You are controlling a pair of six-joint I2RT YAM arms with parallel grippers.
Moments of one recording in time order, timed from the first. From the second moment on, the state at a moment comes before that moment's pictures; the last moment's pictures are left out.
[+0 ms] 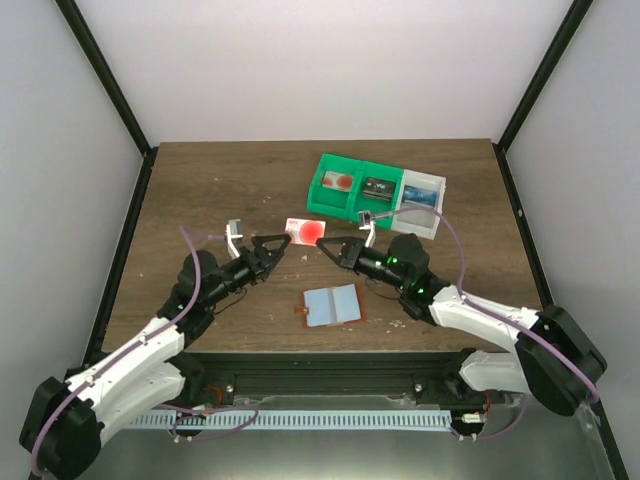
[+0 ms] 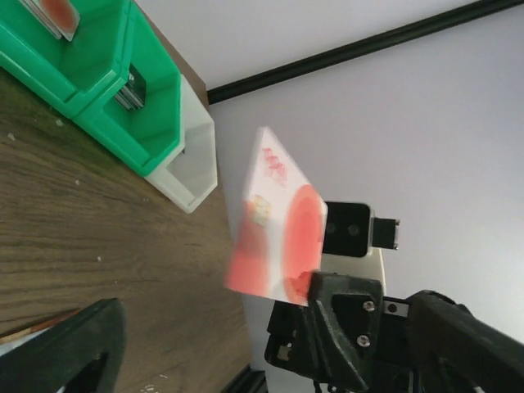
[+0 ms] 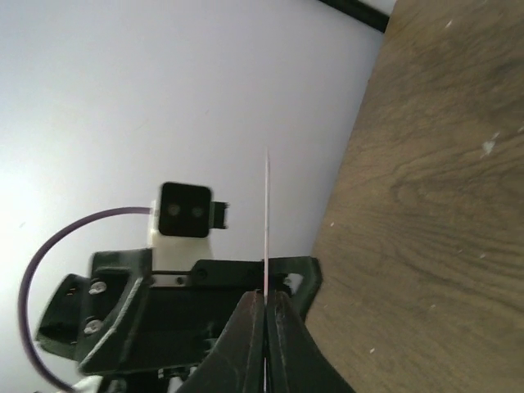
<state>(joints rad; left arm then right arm) -0.57 0.84 0.36 0.45 0.34 -1.28 0.74 1.23 0.53 0.71 -0.39 1.18</state>
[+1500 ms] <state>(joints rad) -0.57 0.81 0.65 -0.34 0.32 -0.39 0.41 1.96 1.34 0.12 -0.15 0.88</state>
